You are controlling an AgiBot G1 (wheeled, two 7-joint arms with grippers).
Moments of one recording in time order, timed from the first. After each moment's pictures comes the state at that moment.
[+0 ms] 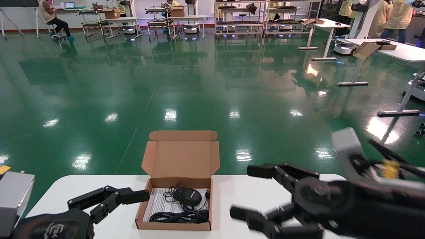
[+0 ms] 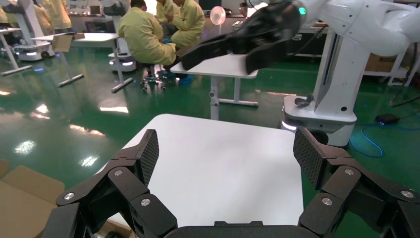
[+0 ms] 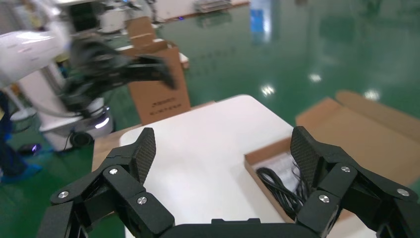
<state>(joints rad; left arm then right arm) -1.06 0.54 0.38 -1.20 0.61 1.39 -0.11 1.29 -0.74 -0.42 1.18 -0.93 -1.31 0.49</state>
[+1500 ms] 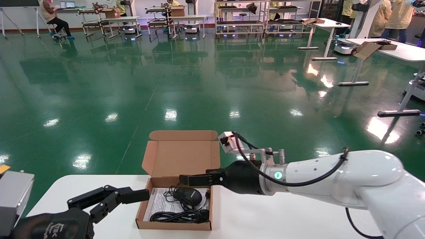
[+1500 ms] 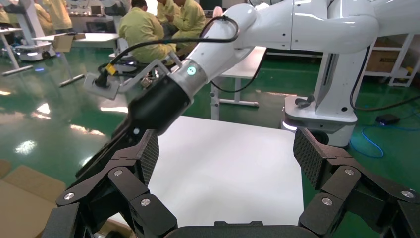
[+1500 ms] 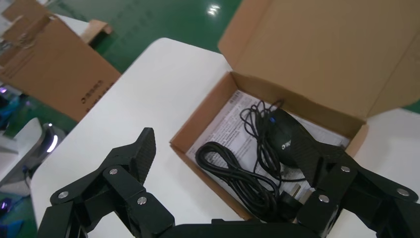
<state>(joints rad) -1.06 0.54 0.38 -1.20 0.61 1.39 -0.11 1.66 -1.34 -0.71 0.36 -1.34 -1.03 0.69</state>
